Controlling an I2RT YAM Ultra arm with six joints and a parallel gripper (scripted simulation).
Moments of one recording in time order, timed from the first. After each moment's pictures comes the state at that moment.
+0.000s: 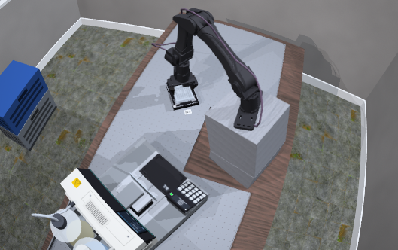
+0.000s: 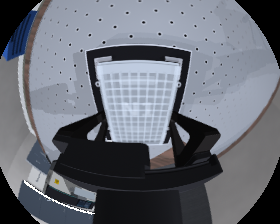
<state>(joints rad) -0.52 2.42 1.21 -0.13 -0.03 0.41</state>
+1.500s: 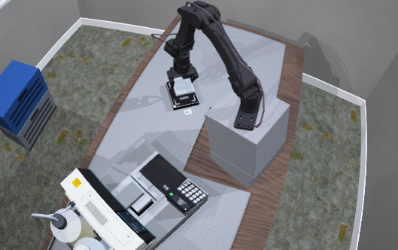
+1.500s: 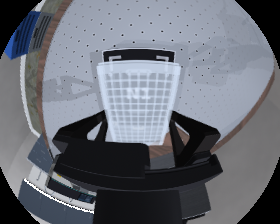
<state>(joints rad) -0.53 2.23 1.14 -0.24 -0.03 0.41</state>
